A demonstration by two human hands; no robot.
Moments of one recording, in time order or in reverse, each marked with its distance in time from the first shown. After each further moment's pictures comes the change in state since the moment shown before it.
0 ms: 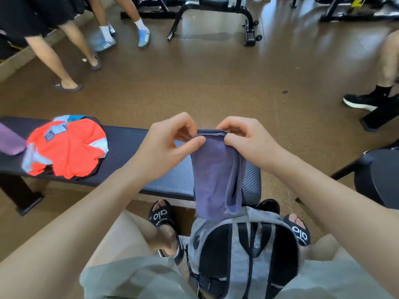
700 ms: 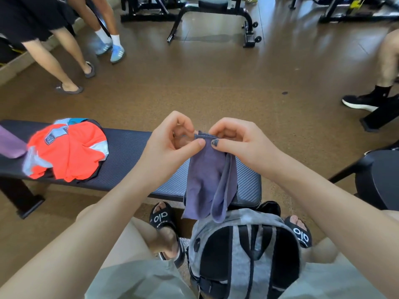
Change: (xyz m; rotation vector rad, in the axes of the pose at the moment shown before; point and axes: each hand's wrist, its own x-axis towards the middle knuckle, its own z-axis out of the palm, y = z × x) left_hand -0.006 0.005 0.011 -0.423 0.054 -0.193; right_hand -0.007 -0.010 0.003 0.237 -0.102 -0.108
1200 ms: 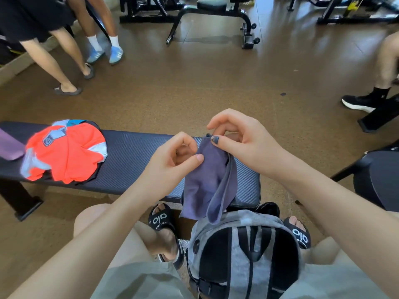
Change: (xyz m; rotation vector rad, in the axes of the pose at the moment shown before) left_hand -0.017 -0.008 0.007 -0.018 -0.079 -0.089; right_hand -0.002 -0.007 -0.006 -0.147 0.035 -0.111
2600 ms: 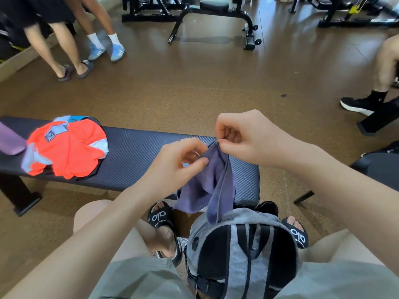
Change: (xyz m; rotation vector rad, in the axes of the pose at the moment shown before) left_hand -0.002 -0.009 0.001 0.361 -0.024 0.162; right_hand 0.009 -0.019 -0.015 -0.535 -0.156 -0.108
